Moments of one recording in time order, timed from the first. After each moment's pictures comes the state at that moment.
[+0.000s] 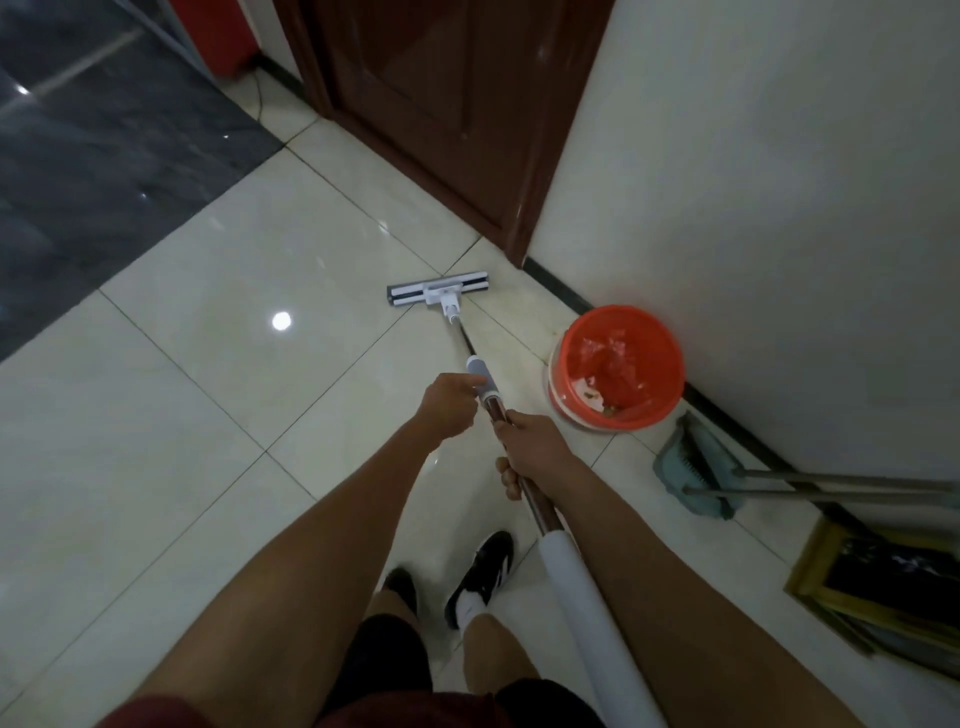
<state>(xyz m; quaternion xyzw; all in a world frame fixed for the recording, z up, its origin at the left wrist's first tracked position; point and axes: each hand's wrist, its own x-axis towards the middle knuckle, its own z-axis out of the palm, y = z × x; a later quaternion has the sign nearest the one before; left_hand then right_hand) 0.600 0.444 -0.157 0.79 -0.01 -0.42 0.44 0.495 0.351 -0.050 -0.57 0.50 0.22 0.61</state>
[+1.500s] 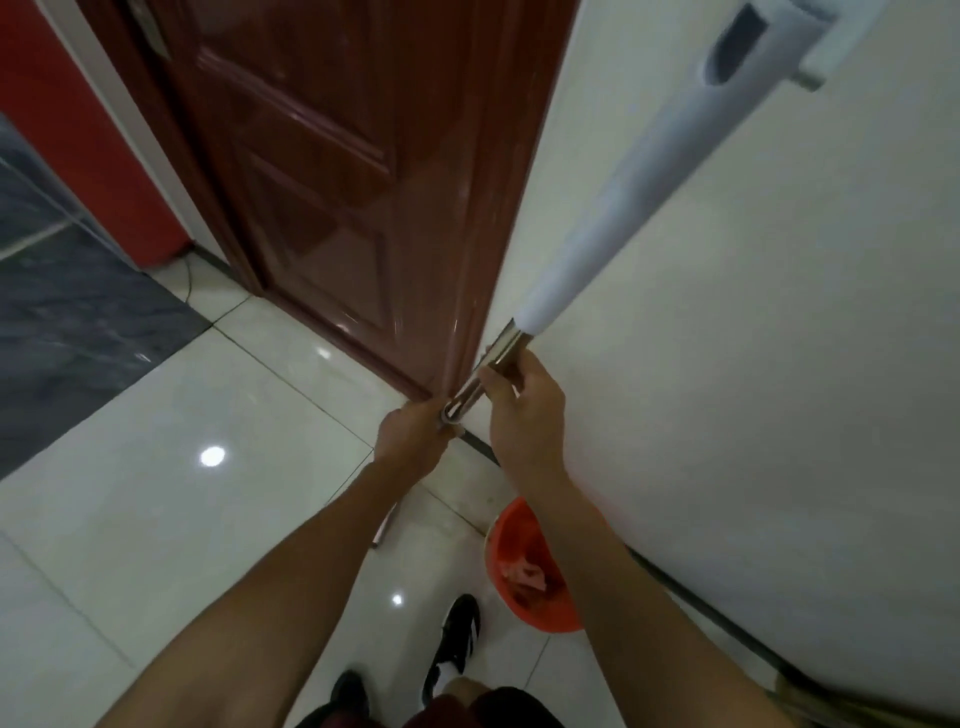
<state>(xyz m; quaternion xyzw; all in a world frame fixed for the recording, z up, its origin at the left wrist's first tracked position) 0.852 0.215 -0.016 0.91 -0.25 -0.20 0.25 0.759 0.123 0.121 -0.76 0.31 -0.22 0.53</state>
